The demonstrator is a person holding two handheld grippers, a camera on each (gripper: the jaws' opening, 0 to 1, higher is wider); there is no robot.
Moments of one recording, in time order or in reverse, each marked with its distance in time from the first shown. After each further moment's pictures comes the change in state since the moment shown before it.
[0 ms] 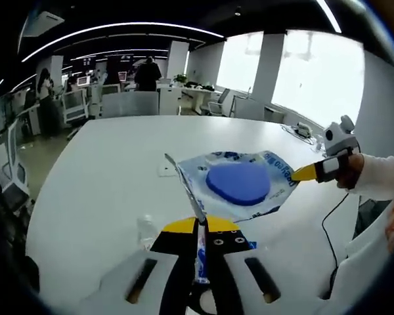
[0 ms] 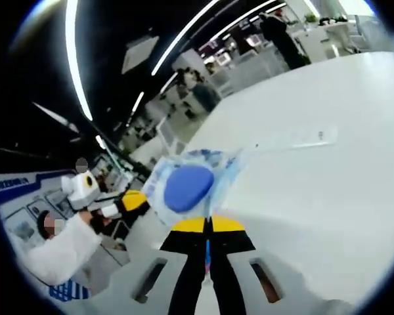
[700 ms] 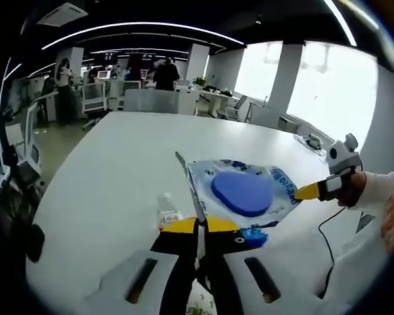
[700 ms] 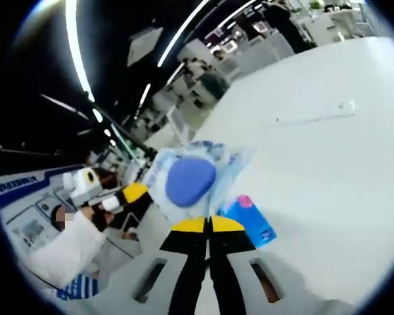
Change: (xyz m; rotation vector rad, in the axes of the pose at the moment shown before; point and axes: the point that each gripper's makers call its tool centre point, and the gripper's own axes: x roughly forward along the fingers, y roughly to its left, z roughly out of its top) left arm -0.048 0.016 -0.026 -0.089 -0.030 0.077; right arm 0.015 0.040 -0.049 0.017 0.066 0.064
